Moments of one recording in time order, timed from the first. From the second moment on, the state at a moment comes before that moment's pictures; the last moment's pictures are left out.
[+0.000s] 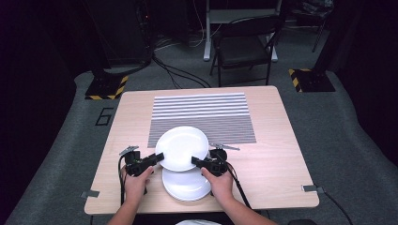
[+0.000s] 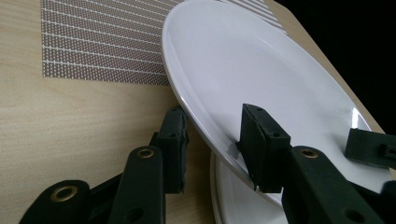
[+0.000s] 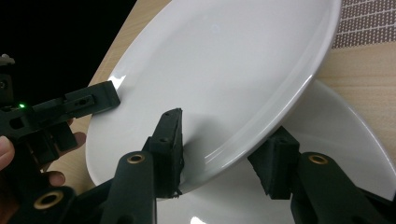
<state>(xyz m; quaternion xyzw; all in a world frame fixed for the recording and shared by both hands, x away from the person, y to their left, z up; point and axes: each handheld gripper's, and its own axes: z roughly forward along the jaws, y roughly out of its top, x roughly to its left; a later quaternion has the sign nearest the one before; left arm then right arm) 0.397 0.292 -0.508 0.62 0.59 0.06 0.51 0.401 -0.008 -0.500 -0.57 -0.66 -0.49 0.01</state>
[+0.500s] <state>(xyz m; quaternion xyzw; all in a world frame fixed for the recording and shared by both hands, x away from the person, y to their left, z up) 0.395 0.290 -0.494 0.62 0.57 0.09 0.53 0.401 -0.010 -0.490 -0.56 -0.66 -0.50 0.01</state>
